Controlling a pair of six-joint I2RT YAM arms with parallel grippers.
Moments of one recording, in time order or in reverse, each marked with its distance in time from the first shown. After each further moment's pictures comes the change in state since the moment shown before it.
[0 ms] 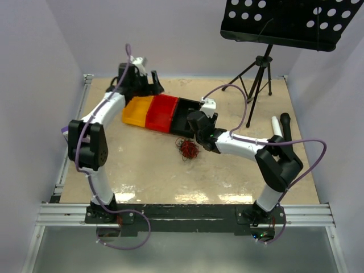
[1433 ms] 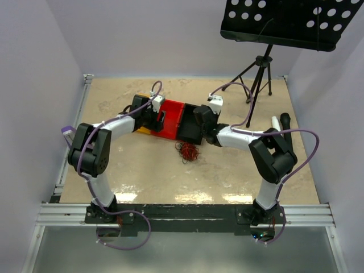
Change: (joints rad) left arm -0.085 -0.095 -0.439 0.111 -0.083 0.413; right arm -0.116 0.098 0.026 0.059 0.019 -0.023
